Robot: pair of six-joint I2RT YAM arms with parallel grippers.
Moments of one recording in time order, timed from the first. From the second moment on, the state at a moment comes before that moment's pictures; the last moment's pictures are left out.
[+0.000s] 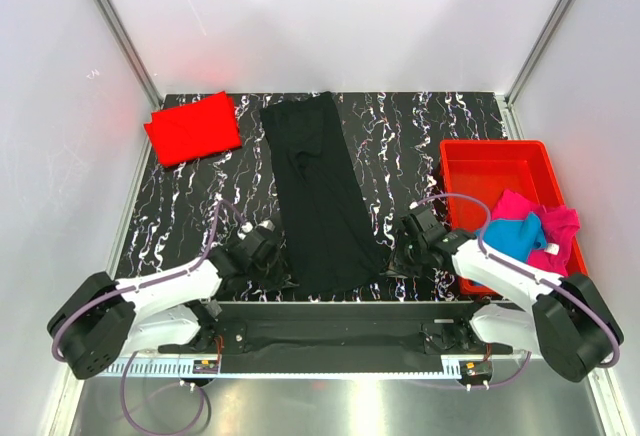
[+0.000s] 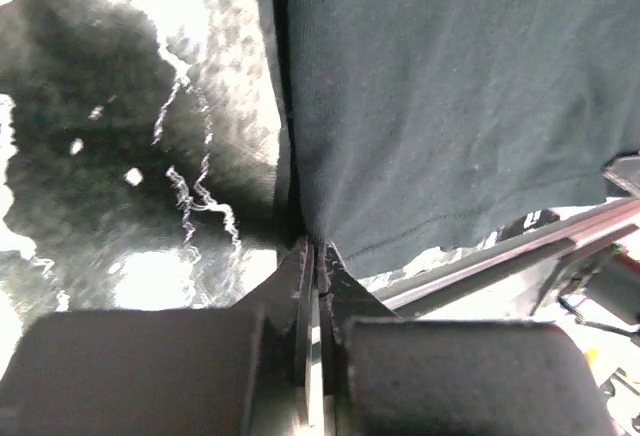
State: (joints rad) left arm -0.79 1.11 0.36 -0.21 0.11 -1.11; right arm 0.58 1.16 0.50 -0.42 -0.19 0.89
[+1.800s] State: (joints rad) left arm -0.15 1.71 1.26 -0.53 0.39 -0.64; right arm 0.50 1.94 1.68 -0.67 0.04 0.56
